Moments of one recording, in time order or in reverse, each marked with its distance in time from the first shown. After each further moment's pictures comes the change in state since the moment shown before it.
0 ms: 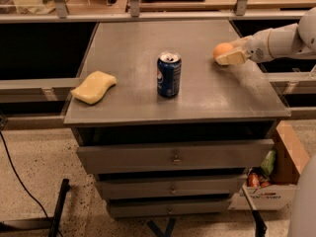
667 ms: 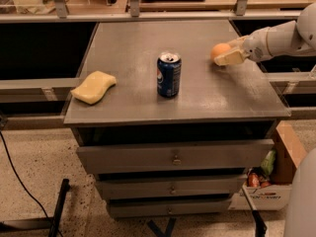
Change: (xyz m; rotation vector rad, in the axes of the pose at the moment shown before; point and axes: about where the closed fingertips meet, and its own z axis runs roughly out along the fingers) arm -0.006 0.010 -0.002 -0.048 0.012 -0.022
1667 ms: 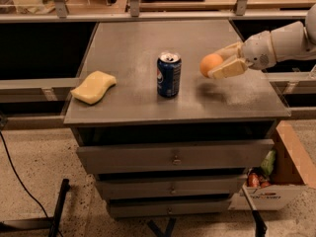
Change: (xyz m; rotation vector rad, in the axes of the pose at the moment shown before) arm -0.024 0.105 -0.029 -0.303 -0.072 -0.106
